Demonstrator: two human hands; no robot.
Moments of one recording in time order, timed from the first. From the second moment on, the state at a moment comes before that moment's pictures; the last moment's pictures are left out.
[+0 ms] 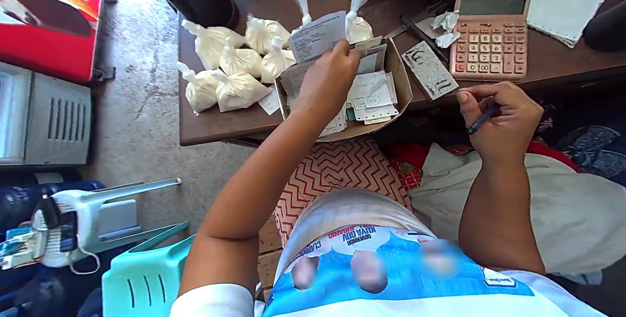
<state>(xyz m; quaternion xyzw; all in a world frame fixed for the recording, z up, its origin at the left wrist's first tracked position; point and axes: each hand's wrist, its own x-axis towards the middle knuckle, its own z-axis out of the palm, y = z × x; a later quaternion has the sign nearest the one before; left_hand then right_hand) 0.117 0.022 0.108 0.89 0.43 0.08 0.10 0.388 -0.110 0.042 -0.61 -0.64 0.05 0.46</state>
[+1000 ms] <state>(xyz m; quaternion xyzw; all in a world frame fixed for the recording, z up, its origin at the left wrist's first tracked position) 0.105 0.015 0.086 0.91 0.40 0.12 0.04 0.318 0.011 0.095 -0.55 -0.81 0.05 0.18</state>
